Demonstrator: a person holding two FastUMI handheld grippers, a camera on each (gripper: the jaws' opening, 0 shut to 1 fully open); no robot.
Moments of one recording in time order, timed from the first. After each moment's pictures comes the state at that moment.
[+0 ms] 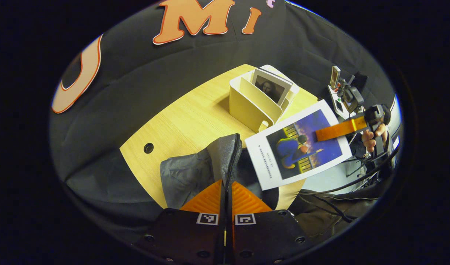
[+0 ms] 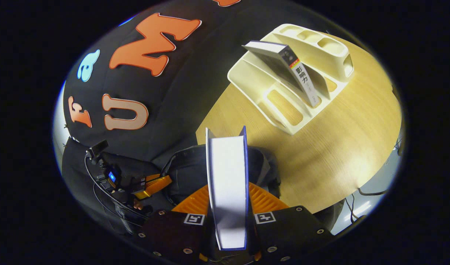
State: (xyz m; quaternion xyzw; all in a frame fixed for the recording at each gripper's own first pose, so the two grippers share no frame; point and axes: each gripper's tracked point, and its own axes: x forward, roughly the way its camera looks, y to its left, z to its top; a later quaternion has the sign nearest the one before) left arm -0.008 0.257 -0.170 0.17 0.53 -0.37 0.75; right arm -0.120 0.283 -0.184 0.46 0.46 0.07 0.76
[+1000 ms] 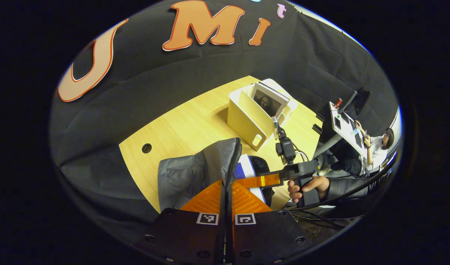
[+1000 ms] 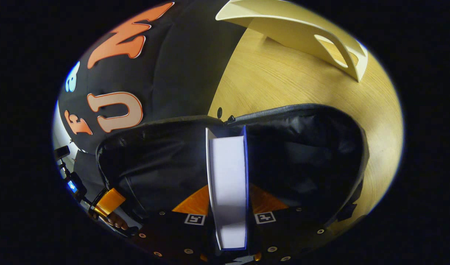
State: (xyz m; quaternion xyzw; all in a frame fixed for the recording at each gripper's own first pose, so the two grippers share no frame) left arm -0.024 0.238 -0.140 0.12 0.51 -0.35 0.77; right arm -0.052 0.435 -0.287 0.54 0.45 0.14 0.69
